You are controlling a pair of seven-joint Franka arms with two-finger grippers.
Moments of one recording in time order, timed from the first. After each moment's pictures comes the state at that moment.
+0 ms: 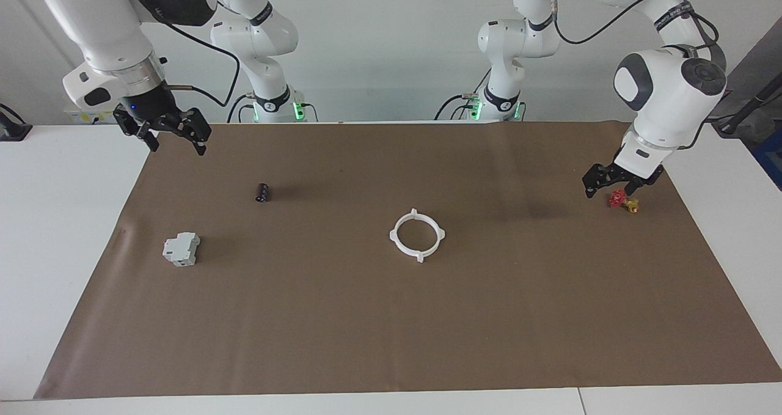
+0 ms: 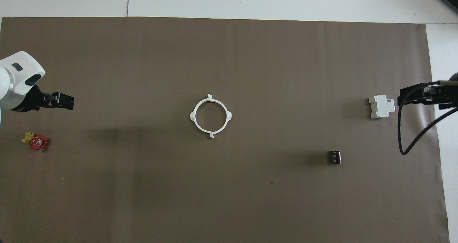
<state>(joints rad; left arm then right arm) -0.13 0.05 0.21 -1.88 0.03 1.93 0.11 0.08 -0.03 -0.12 -1.65 -0.03 1.63 0.08</state>
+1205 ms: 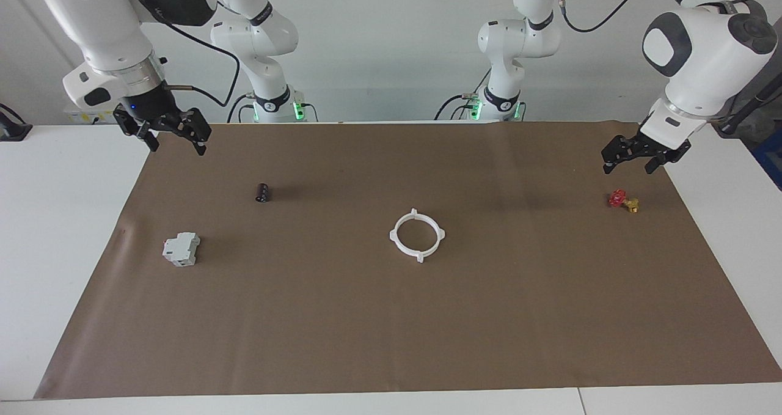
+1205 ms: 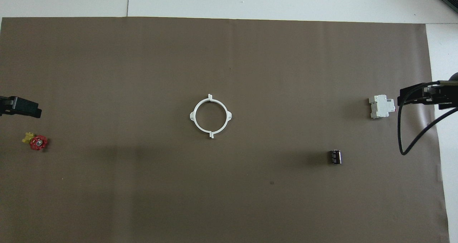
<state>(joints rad) -0.13 -0.02 0.22 -1.73 0.00 1.65 0.19 0.08 -0.03 -0.12 -1.65 -0.03 1.63 0.08</state>
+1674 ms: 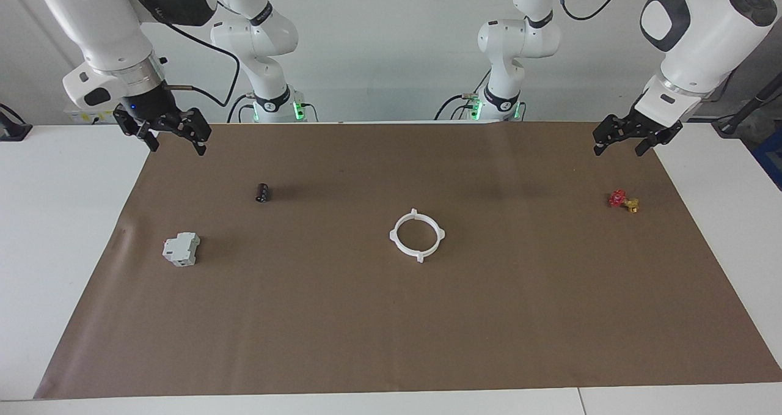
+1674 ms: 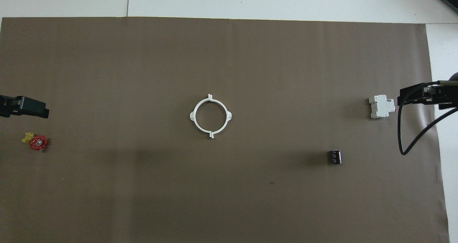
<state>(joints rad) -0.16 -0.04 0.20 -1.73 -0.01 1.64 0.13 0.08 -0.03 -0.12 -1.65 -0.03 1.63 0.08</state>
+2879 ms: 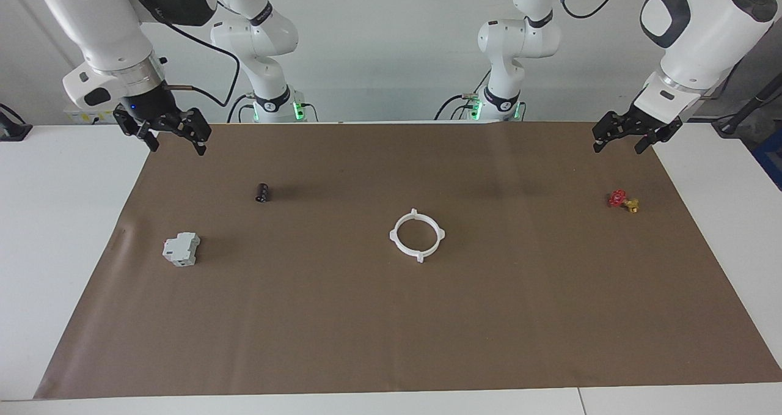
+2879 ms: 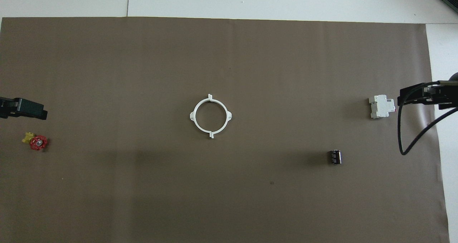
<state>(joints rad) -0.15 -0.04 0.21 -1.73 -0.01 1.63 0.16 0.08 -0.03 -0.12 -1.65 -0.03 1.63 0.08</state>
